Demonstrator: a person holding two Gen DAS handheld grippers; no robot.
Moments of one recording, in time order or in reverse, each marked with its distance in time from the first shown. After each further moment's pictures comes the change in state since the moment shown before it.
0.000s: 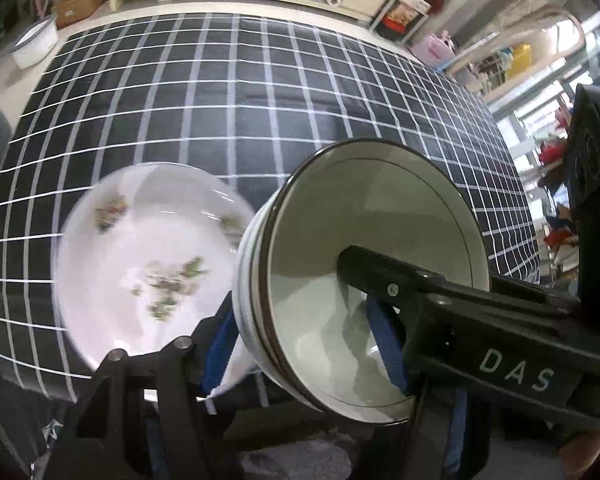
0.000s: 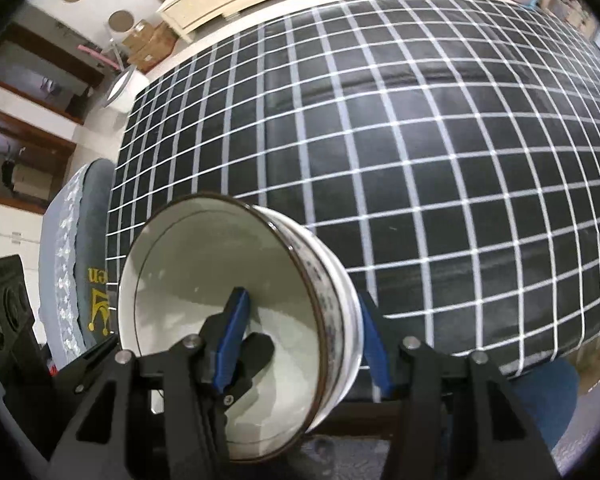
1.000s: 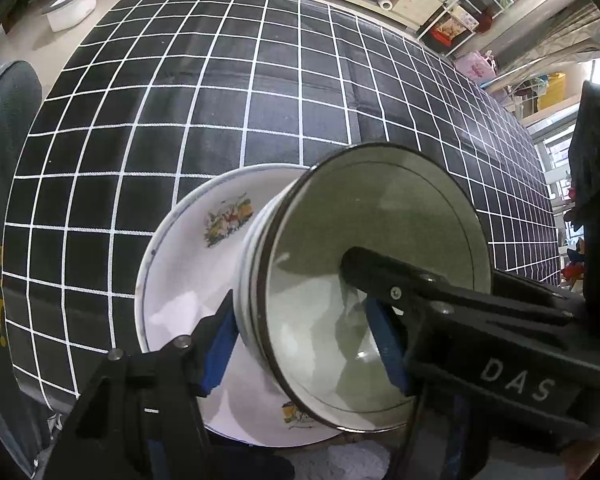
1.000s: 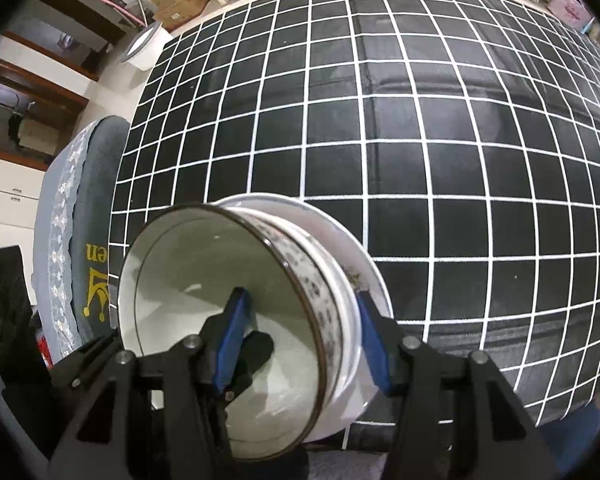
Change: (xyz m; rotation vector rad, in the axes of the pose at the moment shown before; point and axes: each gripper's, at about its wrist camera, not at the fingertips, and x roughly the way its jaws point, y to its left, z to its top) left arm 0.001 0.099 0.007 -0.111 0.021 0.048; right arm 0.077 0.073 0.037 -0.111 0.085 0.018
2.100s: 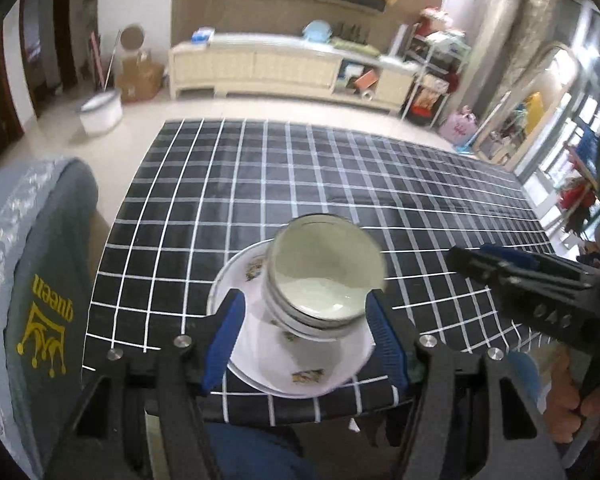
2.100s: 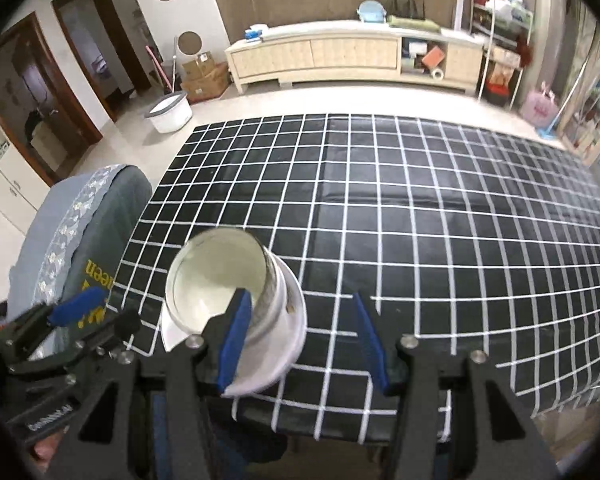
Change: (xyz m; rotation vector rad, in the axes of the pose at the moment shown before) left arm -0.130 -0.051 -0.085 0.147 -0.427 0.113; right arm -0.132 -0.003 -0.081 -0.178 -0.417 -0.130
